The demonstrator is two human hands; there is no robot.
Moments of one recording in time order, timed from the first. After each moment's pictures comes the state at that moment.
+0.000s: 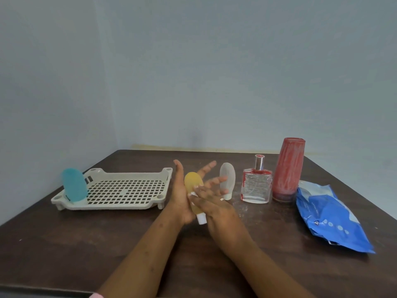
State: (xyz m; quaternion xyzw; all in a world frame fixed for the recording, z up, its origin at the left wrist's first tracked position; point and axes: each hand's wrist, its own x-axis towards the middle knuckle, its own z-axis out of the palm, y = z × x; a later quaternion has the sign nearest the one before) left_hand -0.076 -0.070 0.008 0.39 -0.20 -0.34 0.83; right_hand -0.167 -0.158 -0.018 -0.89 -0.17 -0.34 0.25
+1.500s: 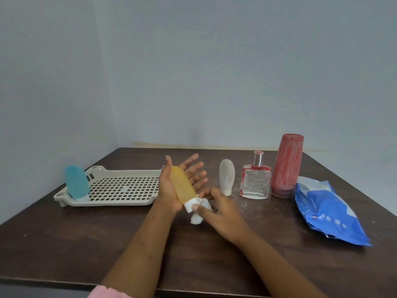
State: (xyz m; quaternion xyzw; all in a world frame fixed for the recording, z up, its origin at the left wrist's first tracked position) left_hand -0.057 -0.052 0.005 0.36 -0.21 -0.25 0.88; right_hand -0.168 -0.166 -0.017 -0.83 -0.09 -0.21 0.51
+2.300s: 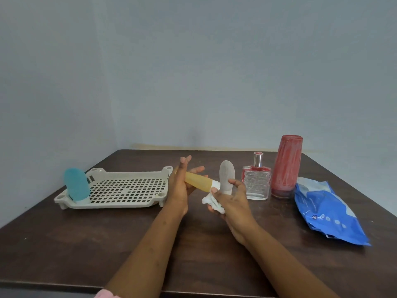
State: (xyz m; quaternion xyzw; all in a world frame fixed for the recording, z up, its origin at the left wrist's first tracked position) left_hand -0.069 -0.069 0.005 0.53 -0.16 -0.05 0.83; right_hand -0.164 -0.172 -0.007 -0.60 0.06 -0.19 0.78
